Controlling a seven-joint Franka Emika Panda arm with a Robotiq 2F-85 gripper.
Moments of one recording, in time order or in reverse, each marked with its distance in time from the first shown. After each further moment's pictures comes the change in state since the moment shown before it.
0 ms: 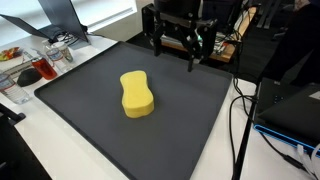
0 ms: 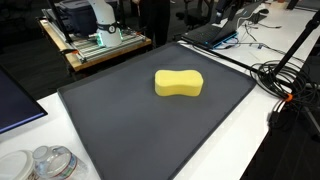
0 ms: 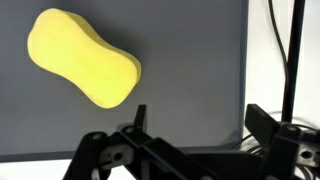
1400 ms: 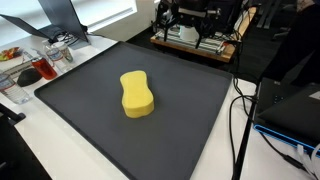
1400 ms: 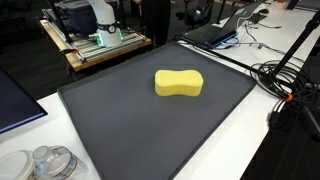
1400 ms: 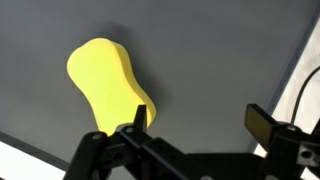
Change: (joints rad) arm -0.044 -0.228 0.092 -0.368 -0.112 -0.037 -0.331
